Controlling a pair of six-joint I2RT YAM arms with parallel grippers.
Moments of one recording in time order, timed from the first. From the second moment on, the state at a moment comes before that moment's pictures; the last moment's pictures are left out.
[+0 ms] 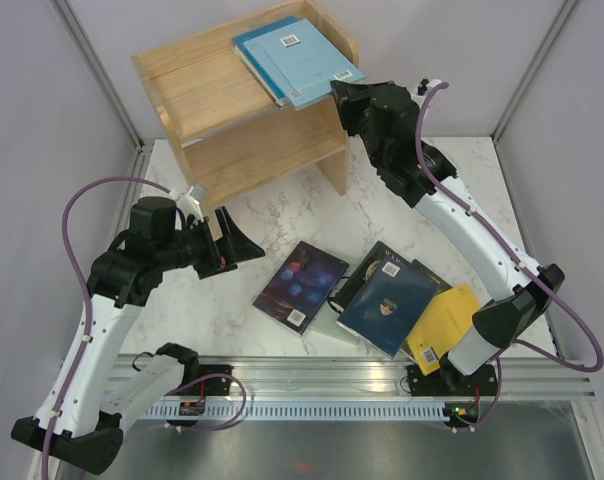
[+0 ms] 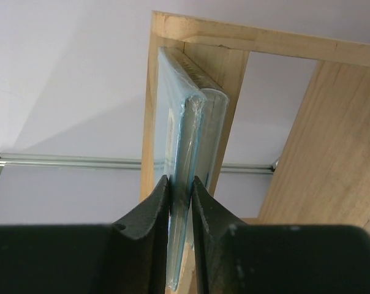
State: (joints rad) left arm -0.31 0.87 1.16 -0.94 0.48 -0.69; right arm 0.63 1.62 1.84 -0.27 0.48 1.43
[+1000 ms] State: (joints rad) left arm -0.31 0.89 1.15 -0.94 0.48 -0.67; right arm 0.62 1.64 1.80 -0.25 0.45 1.38
